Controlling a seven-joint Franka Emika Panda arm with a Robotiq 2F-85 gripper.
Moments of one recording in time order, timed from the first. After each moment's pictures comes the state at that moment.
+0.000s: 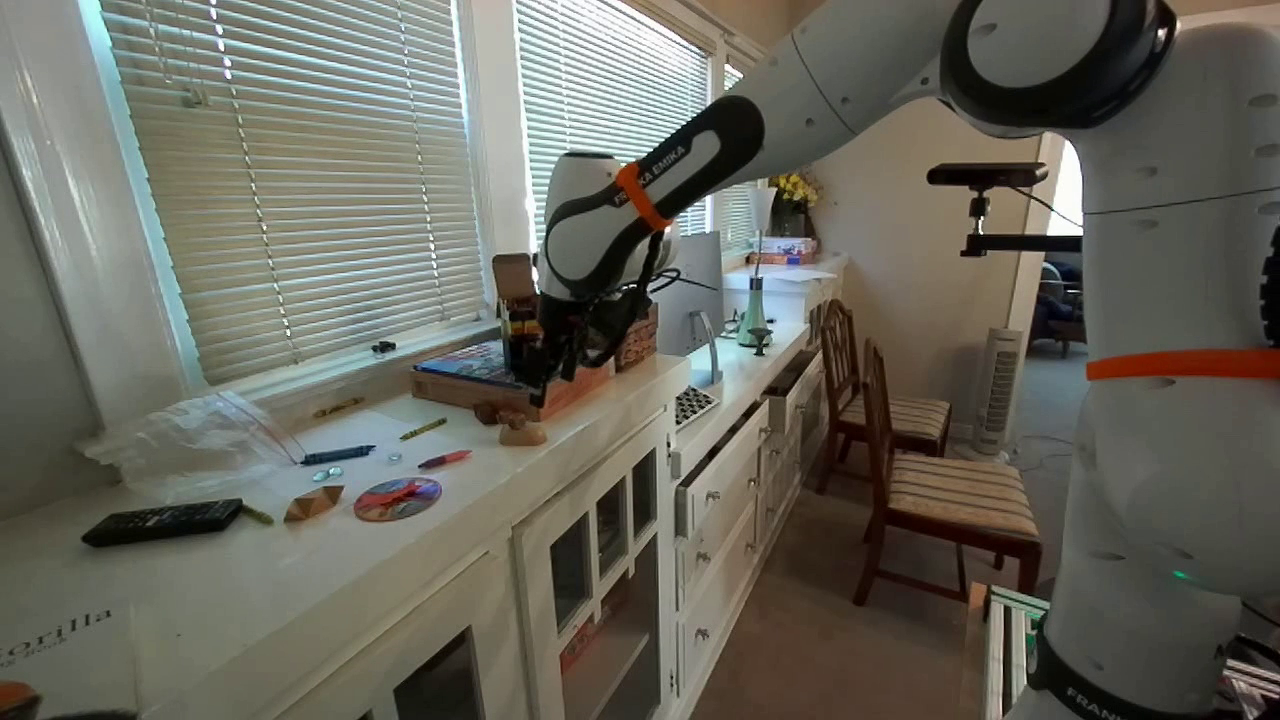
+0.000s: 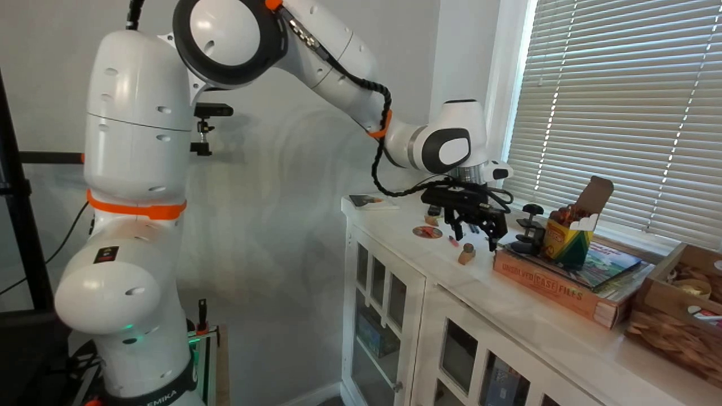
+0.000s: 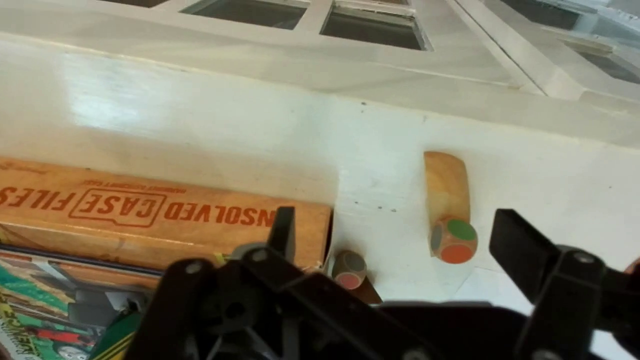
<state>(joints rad) 0.02 0.17 -0.02 -1.96 -0.06 2.45 -0.22</state>
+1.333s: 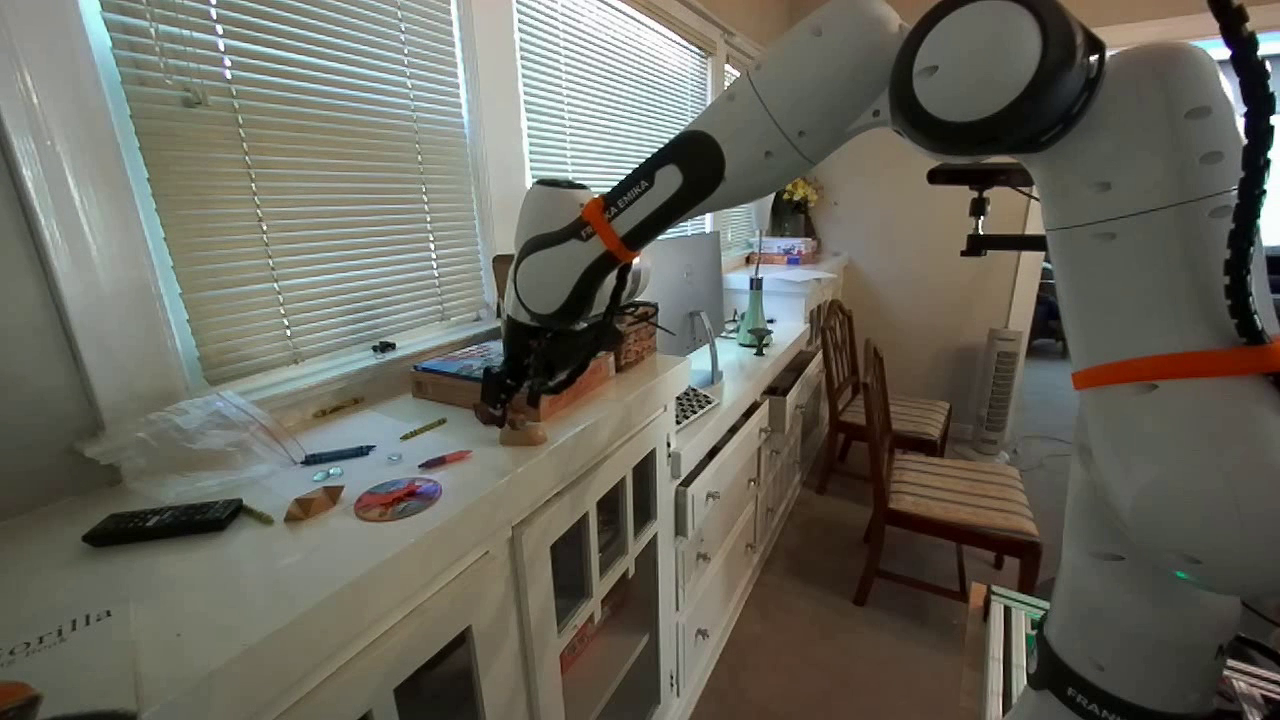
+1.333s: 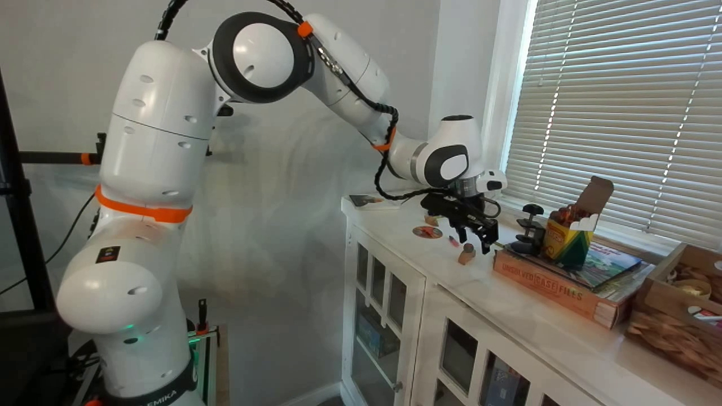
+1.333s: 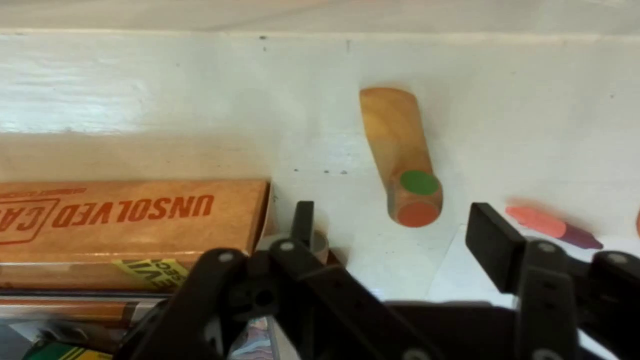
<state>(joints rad) 0.04 0.29 0.02 -1.89 -0.04 2.55 -0.02</state>
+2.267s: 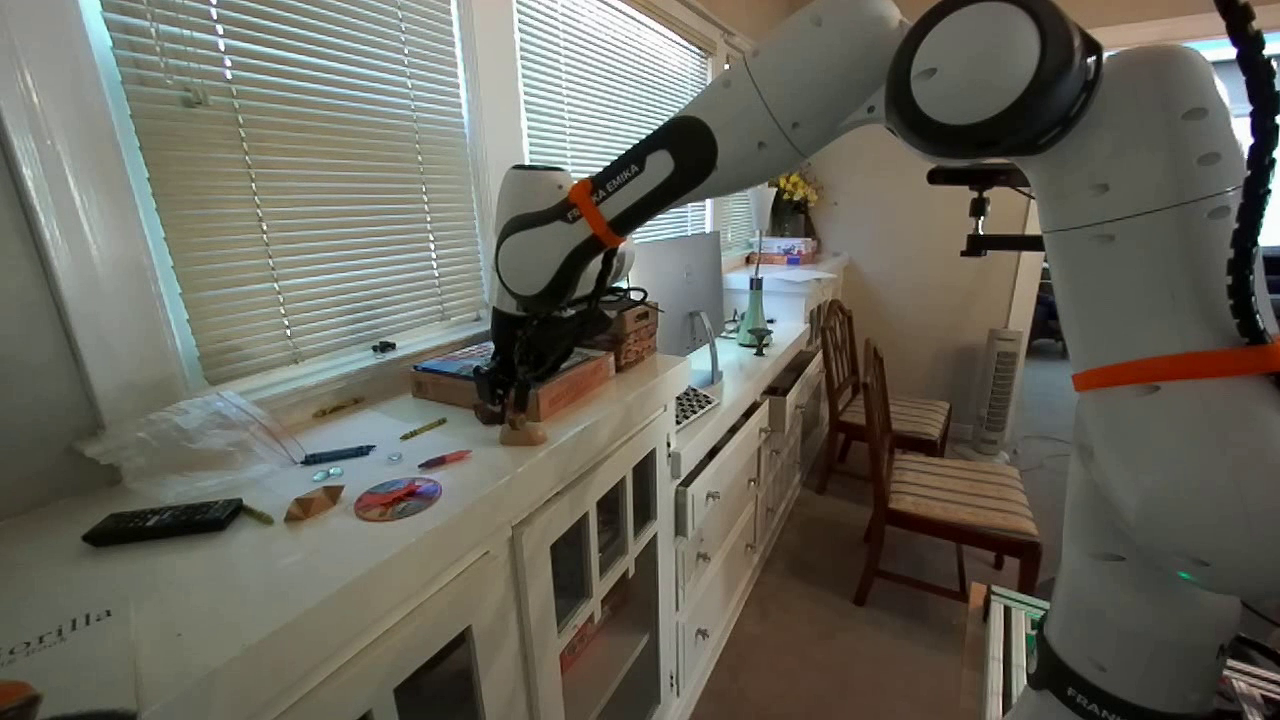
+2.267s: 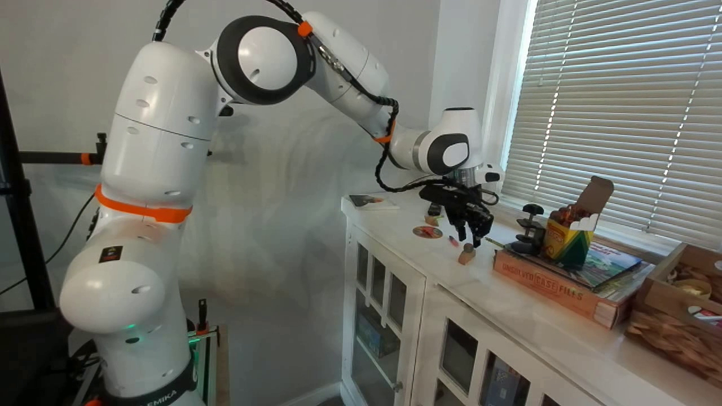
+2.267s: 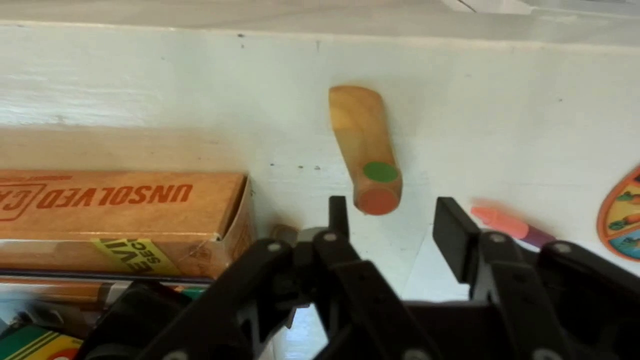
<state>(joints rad) 0.06 0.30 0.02 -1.81 -0.06 2.41 -0.01</state>
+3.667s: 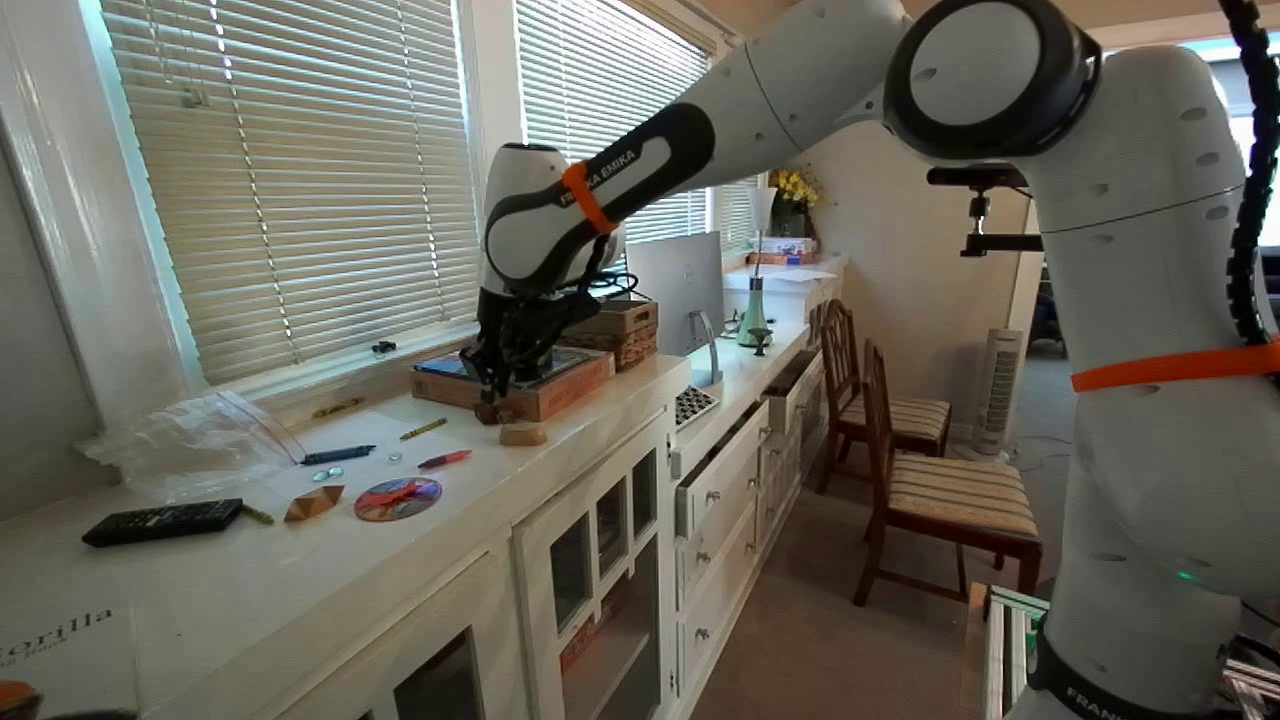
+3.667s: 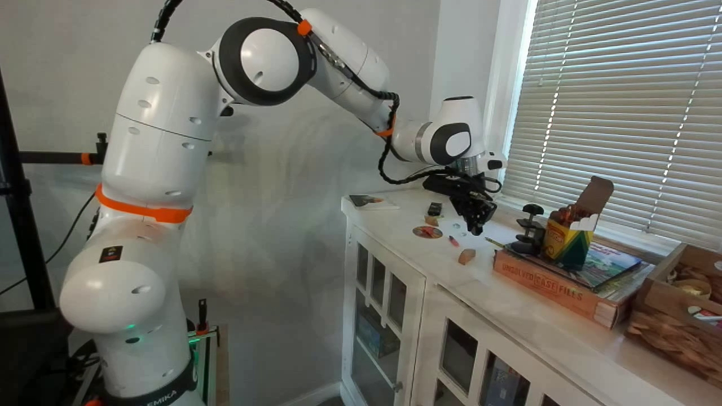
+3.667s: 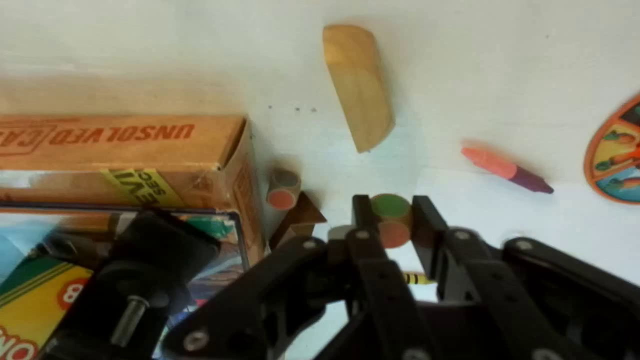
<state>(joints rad) 0.06 0.30 0.03 -1.75 -0.08 2.41 0.02</state>
